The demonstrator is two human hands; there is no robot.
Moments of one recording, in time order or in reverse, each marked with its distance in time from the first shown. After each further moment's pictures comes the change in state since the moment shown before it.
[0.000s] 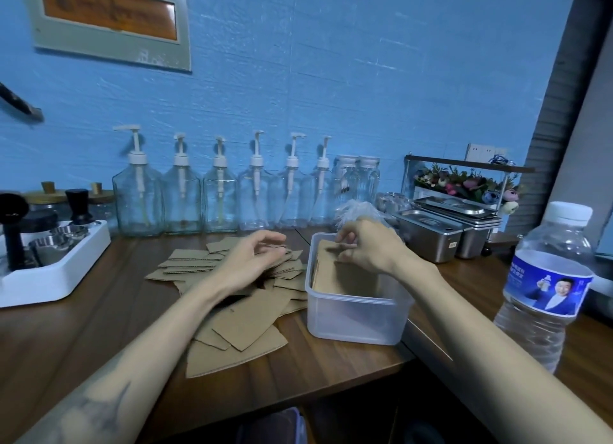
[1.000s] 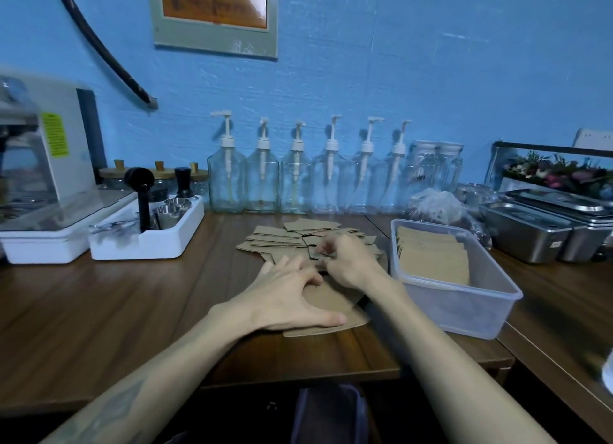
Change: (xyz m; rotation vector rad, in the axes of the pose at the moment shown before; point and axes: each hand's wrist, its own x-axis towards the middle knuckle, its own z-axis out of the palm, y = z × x) left_hand -0.100 -0.018 -0.034 0.857 -0.189 -0.073; right_hand 0.017 -0.131 0.110 0.266 -0.083 -0.104
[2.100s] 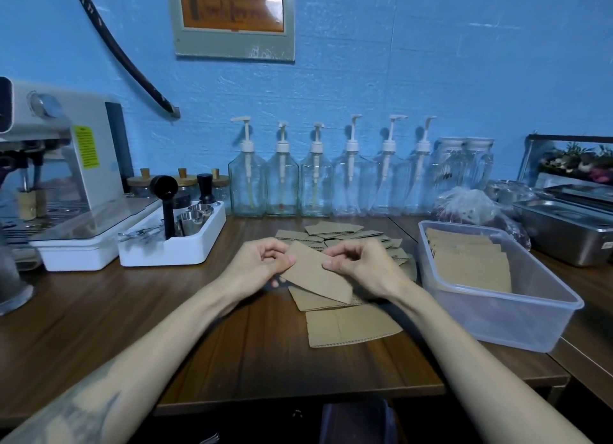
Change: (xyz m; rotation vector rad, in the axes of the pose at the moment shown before) left_hand 0.003 -0.077 -0.018 -1.003 0.293 -0.169; right_hand -0.007 -0.003 0.007 0.692 -0.074 -0.133
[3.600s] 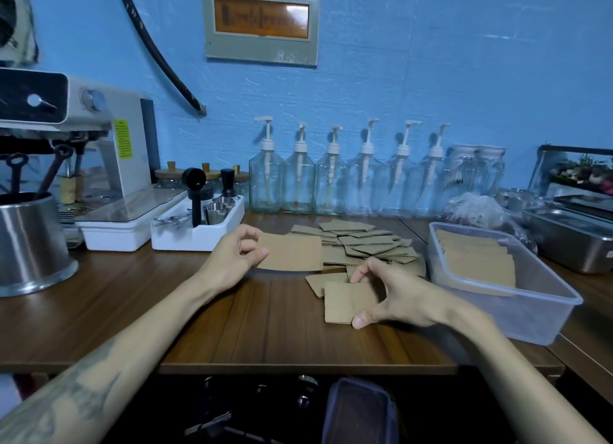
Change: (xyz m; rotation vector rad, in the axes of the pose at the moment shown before) left_hand -0.022 -0.031 -0.063 0.116 0.143 0.075; right_hand -0.062 -0.027 -0.017 -0.579 -0.327 0.078
